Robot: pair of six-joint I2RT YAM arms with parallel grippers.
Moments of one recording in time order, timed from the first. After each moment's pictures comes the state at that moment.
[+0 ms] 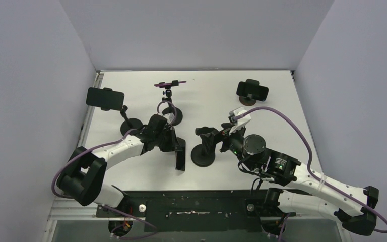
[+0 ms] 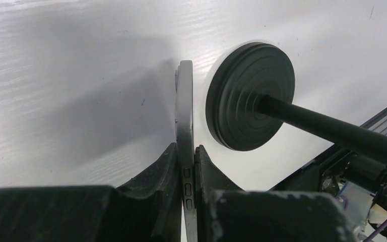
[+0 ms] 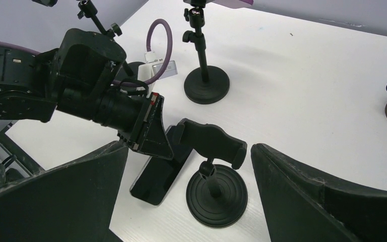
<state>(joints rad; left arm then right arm) -0.58 1.43 0.73 -0.19 0.24 -0.66 1.10 0.83 0.84 -0.18 0.46 0.26</state>
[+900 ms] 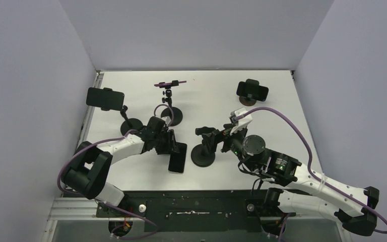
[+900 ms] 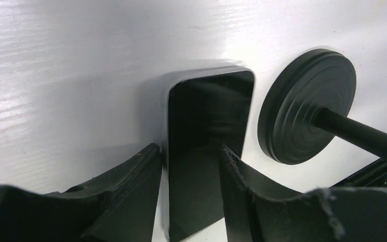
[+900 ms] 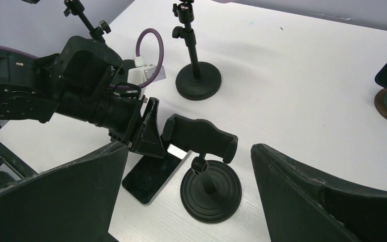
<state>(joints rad) -0.53 1.51 0.71 -0.19 0.21 -0.63 1.10 0.82 0.83 -0.20 0.49 0.27</state>
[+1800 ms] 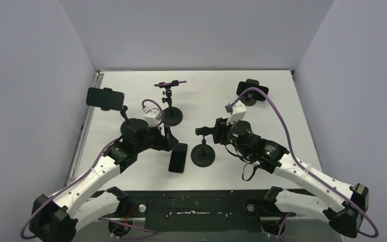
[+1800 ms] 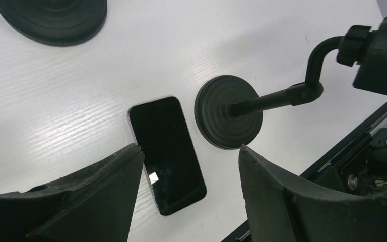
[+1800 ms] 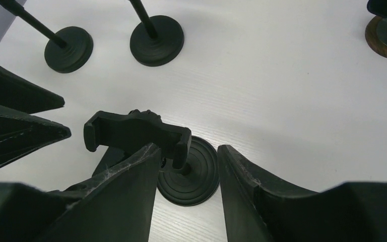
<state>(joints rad) -0.58 0.98 0.65 -0.21 0.14 -0.44 0.88 0.97 0.86 -0.32 0.37 0.39</state>
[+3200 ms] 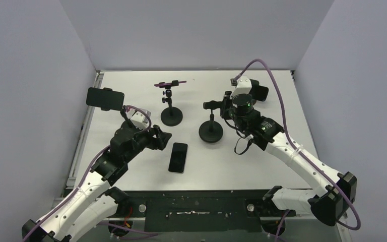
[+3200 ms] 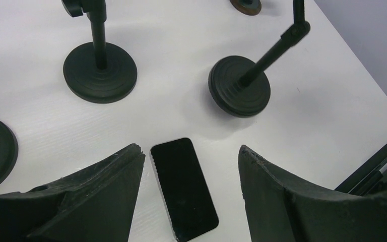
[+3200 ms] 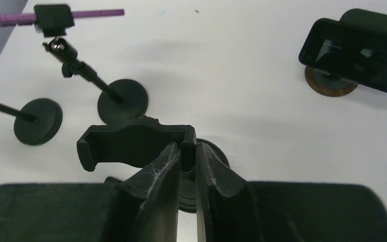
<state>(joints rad) -0.58 0.72 0.58 -0.11 0.02 -0.36 0.70 1.17 1.10 -0.33 0.37 0.35</state>
